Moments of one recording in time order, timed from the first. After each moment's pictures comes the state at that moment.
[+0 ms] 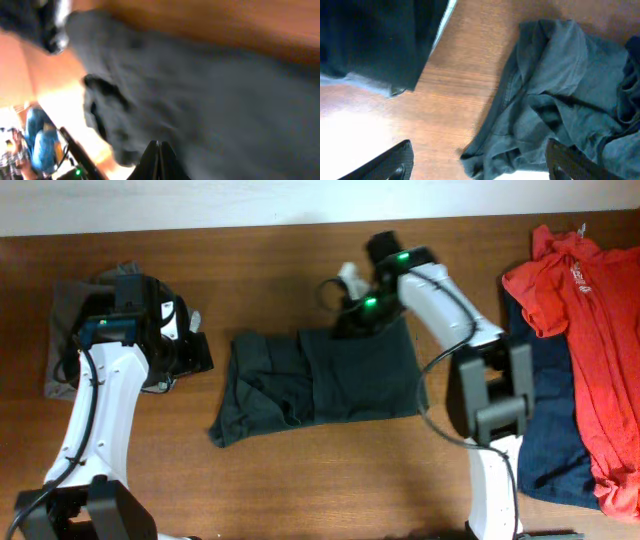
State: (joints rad) left arm 0.06 1.63 1.35 -1.02 0.08 -0.17; right arm 0.23 2.29 1.93 -1.14 -0.70 0.07
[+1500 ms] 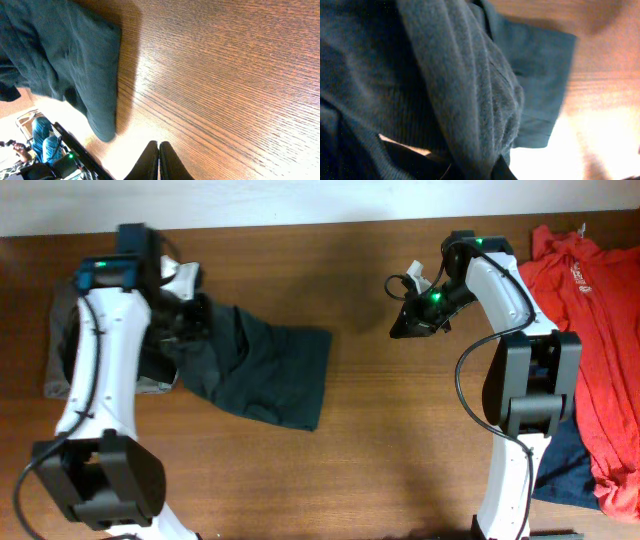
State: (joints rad) left arm 0.00 1.86 1.80 -1.31 0.27 0.00; right arm 0.01 2.28 1.93 -1.32 -0.68 -0.13
